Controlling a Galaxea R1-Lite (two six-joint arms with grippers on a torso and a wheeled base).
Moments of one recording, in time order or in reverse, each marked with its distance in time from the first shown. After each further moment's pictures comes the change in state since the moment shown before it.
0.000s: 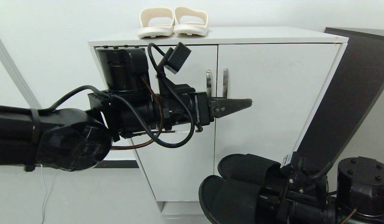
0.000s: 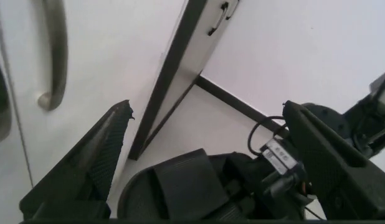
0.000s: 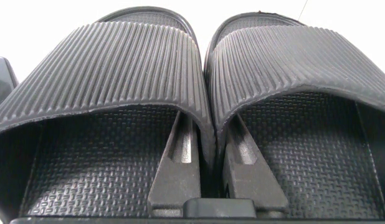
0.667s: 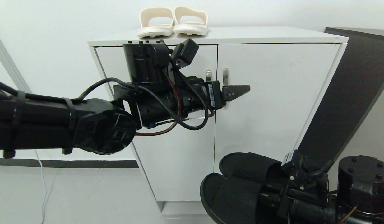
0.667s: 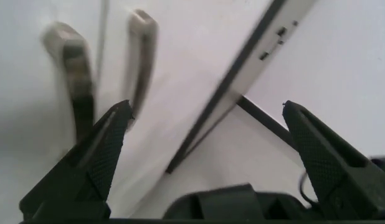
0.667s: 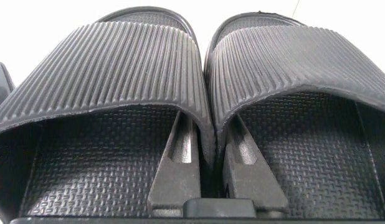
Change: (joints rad) left arm -0.021 0.098 -0.158 0.054 0.253 0.009; right arm -0.011 -0.001 -0.003 0.000 -0.001 0.007
